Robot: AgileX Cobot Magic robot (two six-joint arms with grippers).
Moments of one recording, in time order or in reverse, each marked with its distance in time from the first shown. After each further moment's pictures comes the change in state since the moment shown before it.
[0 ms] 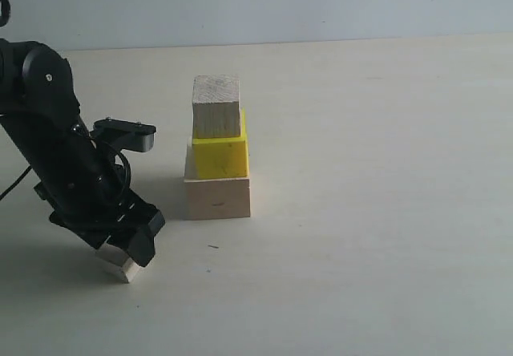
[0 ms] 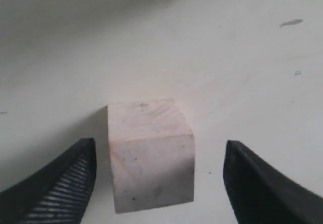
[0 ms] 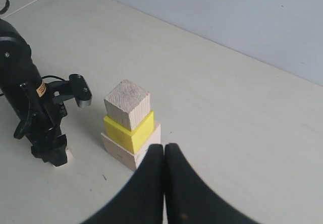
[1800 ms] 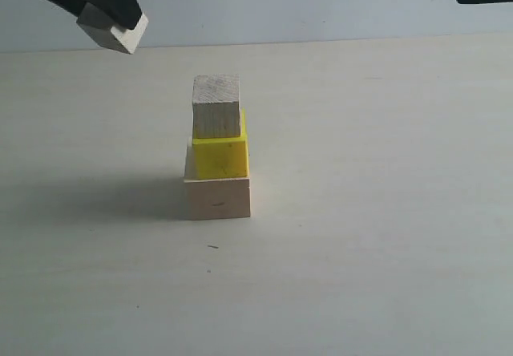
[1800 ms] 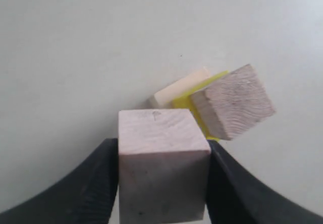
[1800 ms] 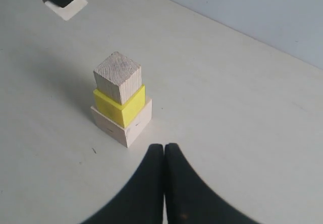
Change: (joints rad) left arm 0.042 -0.189 -0.660 0.077 0.363 -0.134; right arm 0.000 0.000 0.000 -0.033 0.084 -0.012
